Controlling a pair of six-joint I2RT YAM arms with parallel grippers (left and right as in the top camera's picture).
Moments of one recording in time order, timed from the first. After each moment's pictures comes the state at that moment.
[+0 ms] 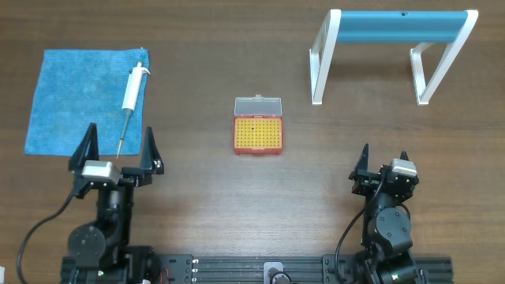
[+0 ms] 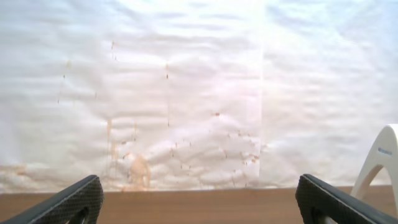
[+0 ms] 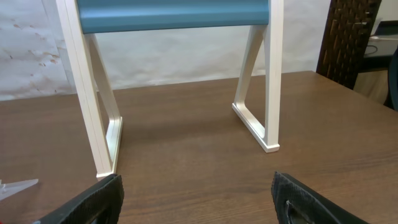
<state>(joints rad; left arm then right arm) 0.01 0.15 0.17 0.28 0.07 -0.06 0.29 0.03 0.05 -0.13 0.50 0.06</state>
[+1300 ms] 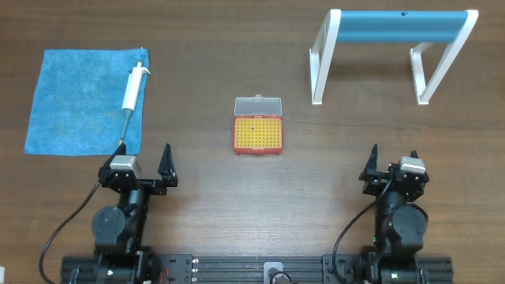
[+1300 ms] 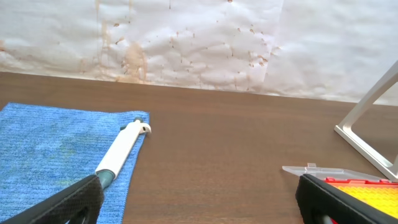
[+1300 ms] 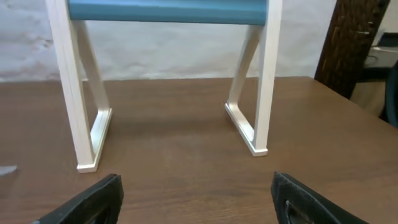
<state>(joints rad) -0.01 0.01 0.01 -0.07 0.05 -0.13 -0.06 0.01 0.05 -0.14 0.11 -0.06</state>
